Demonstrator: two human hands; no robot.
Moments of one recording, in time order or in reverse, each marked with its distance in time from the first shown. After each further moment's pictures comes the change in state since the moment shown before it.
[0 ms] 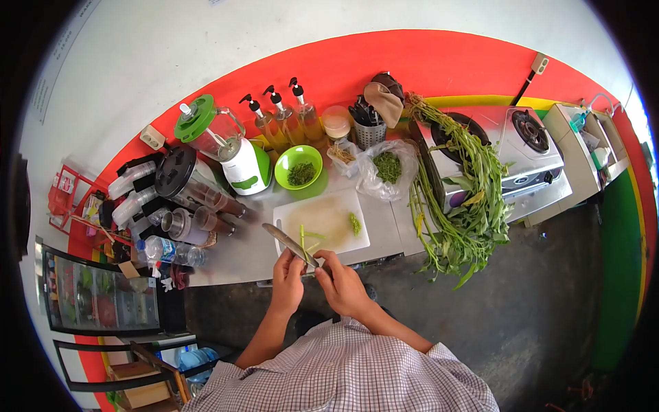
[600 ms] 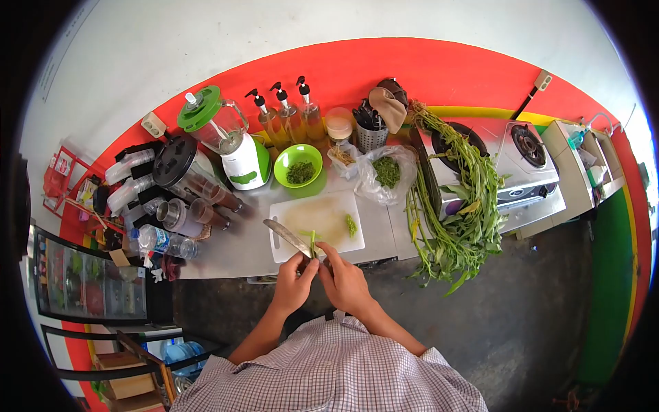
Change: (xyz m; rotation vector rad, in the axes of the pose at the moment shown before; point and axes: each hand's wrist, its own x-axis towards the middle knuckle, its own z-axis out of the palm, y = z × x) left_hand -0.006 0.002 0.000 0.435 -0.134 0.002; right_hand 0.003 0.000 -0.008 -0.203 0.058 -0.028
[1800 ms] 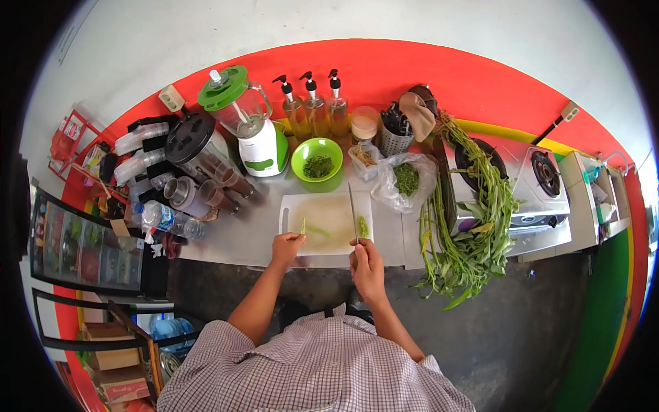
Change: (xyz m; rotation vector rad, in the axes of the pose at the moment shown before) left_hand 0.078 -0.181 -0.041 0.031 0.373 -0.331; right_hand 0.024 0.061 0.006 0.632 0.138 0.306
